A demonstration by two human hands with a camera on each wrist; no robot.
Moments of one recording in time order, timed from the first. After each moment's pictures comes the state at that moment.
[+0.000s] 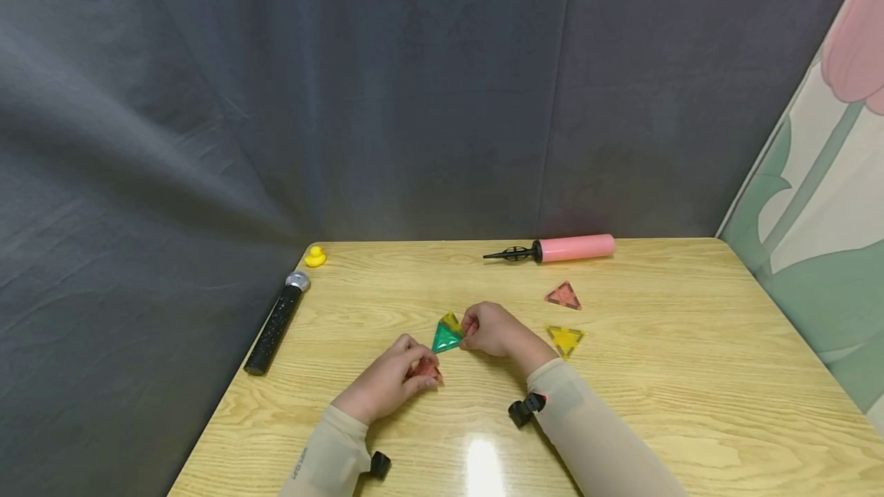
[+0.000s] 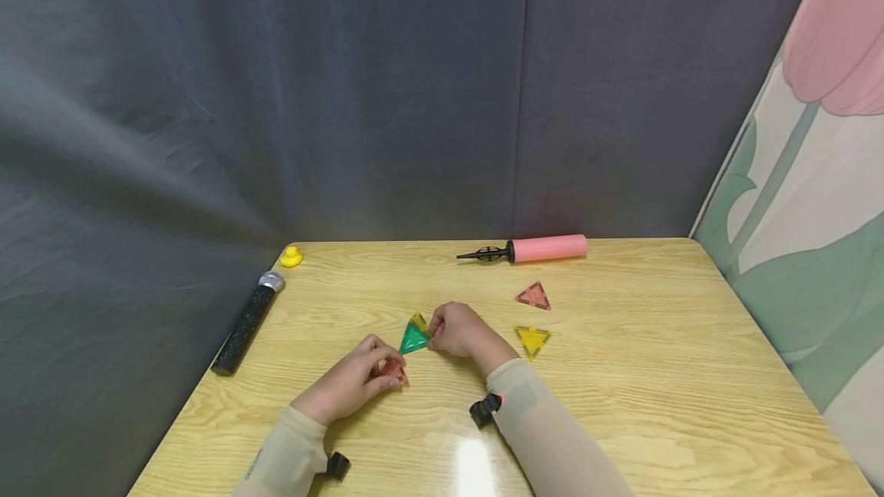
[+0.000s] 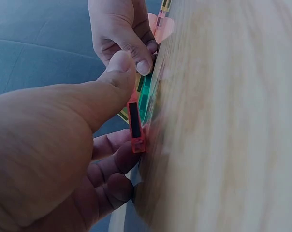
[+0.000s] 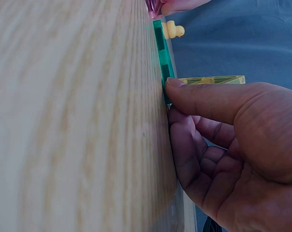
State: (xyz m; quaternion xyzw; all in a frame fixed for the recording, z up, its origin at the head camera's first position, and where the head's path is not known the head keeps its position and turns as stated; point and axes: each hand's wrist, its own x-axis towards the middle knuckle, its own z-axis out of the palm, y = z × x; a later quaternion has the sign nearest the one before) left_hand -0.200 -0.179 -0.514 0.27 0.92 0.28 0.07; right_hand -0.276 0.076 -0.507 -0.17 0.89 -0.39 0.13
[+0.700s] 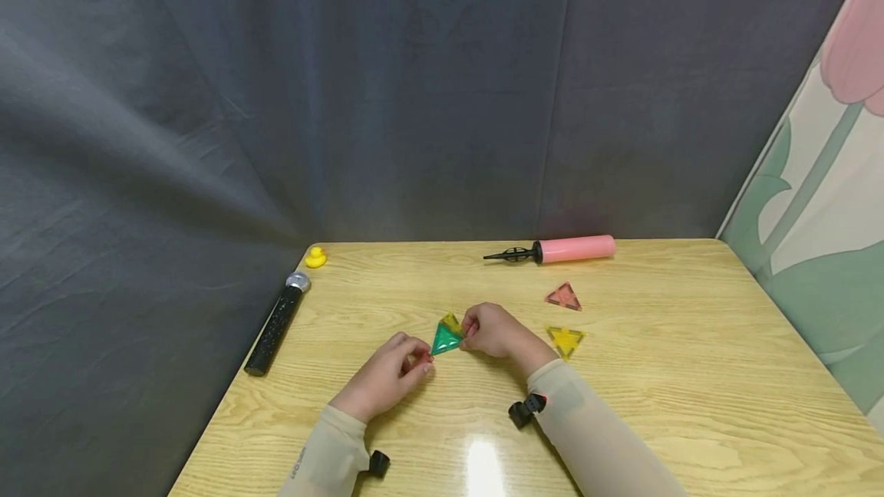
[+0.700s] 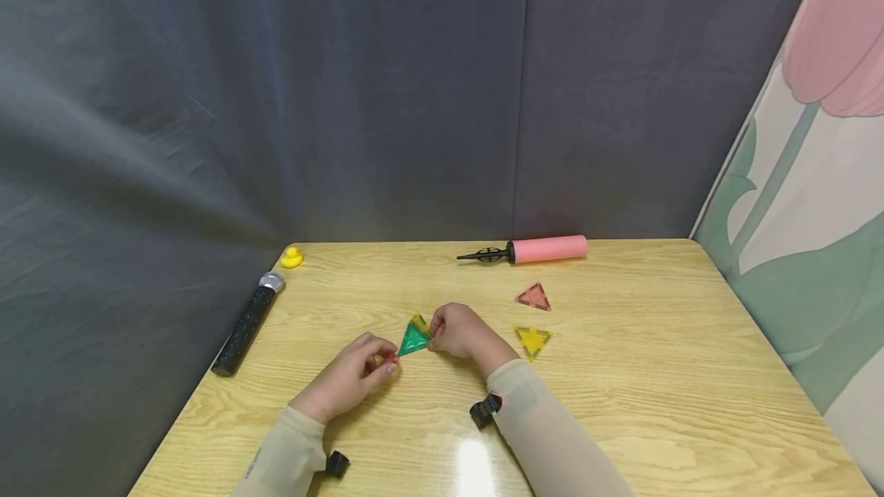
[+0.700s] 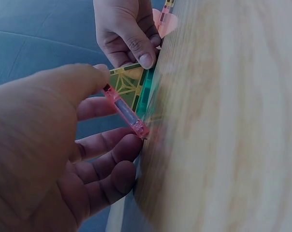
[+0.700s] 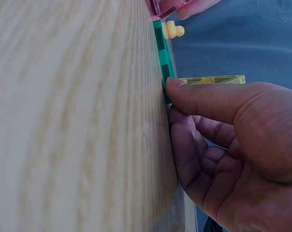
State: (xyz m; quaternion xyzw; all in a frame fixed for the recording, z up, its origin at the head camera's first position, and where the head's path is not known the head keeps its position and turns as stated) left_hand -0.204 -0.182 -0.516 0.21 0.92 0.31 0.05; right_hand -0.277 0.076 -0.507 -0.17 0.89 -0.40 0.14
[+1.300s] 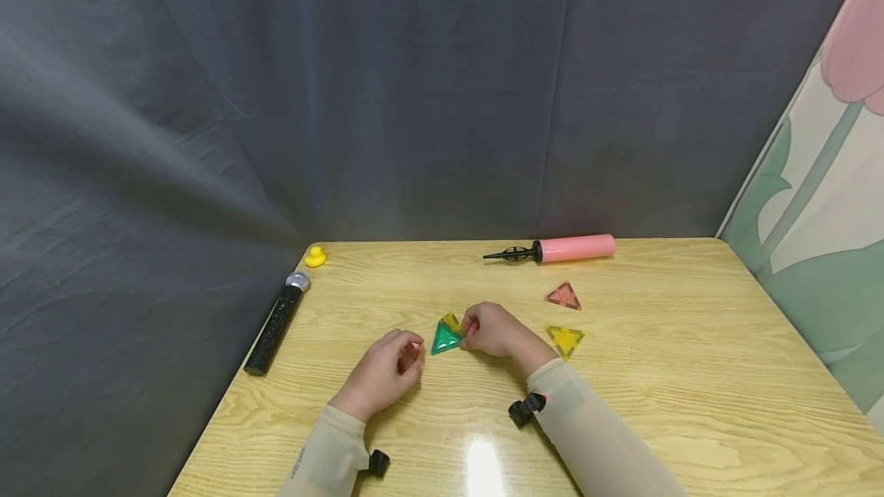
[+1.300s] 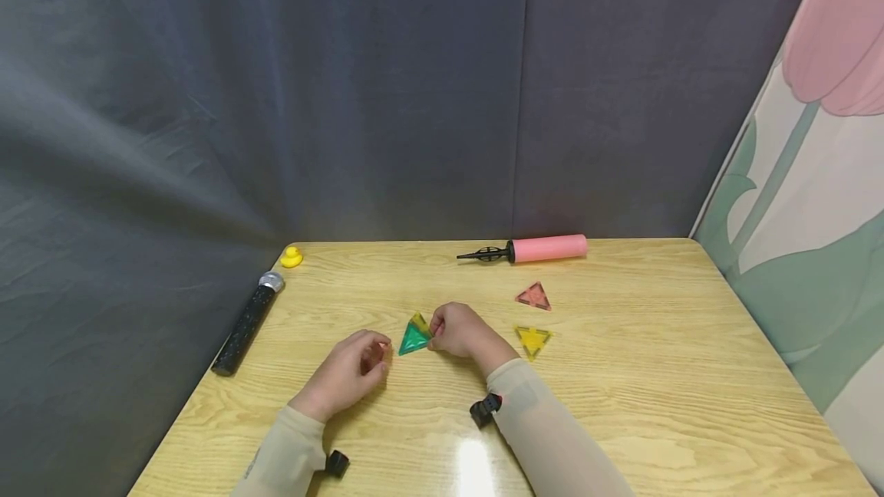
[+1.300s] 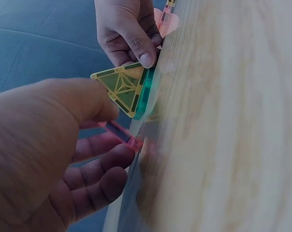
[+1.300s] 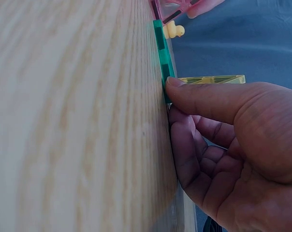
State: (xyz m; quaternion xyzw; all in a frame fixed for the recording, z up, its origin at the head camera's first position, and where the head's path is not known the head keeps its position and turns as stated) left_hand -0.206 -0.184 -0.519 0.22 0.92 0.31 -0.04; right_hand -0.279 0.076 -0.509 -0.17 0.89 -0.40 0.14
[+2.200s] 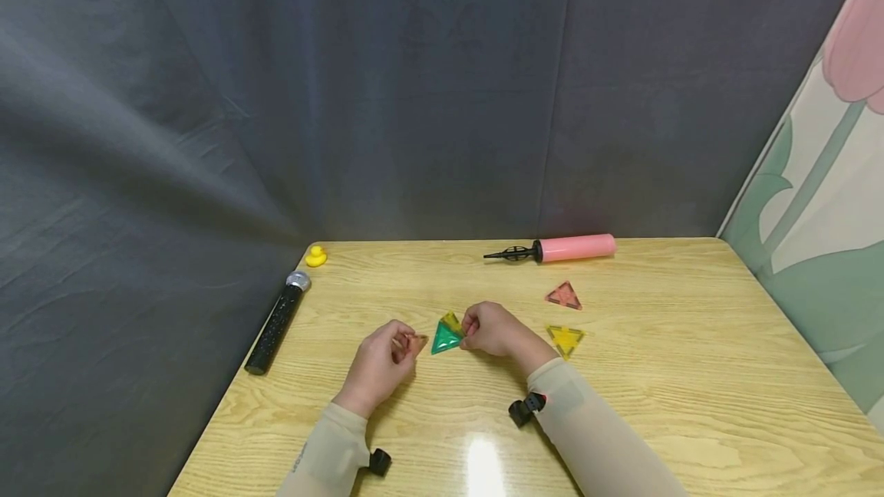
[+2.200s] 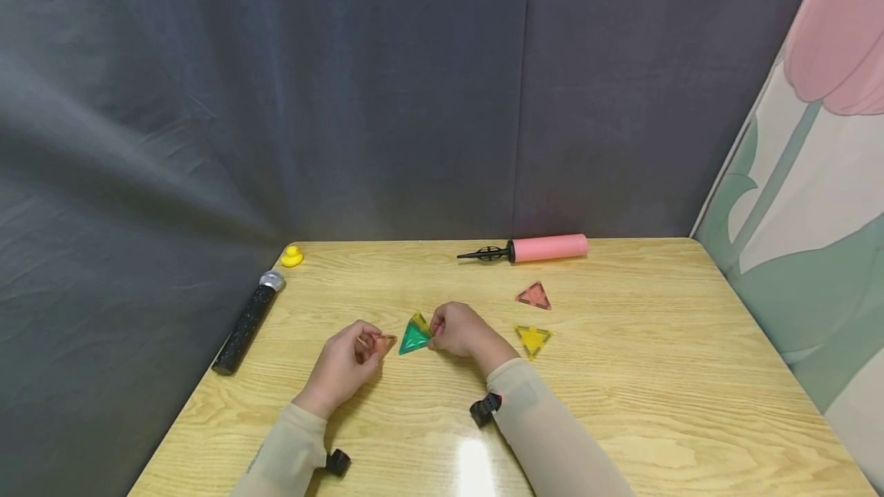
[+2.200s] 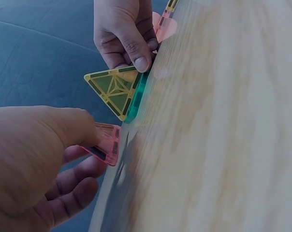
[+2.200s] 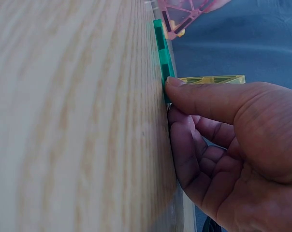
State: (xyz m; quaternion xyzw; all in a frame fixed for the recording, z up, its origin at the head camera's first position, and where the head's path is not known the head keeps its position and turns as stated) left_hand -0.210 -0.180 -0.520 0.16 0.92 0.34 -0.12; right_hand -0.279 0.077 -0.509 -0.18 0.89 -0.39 0.14
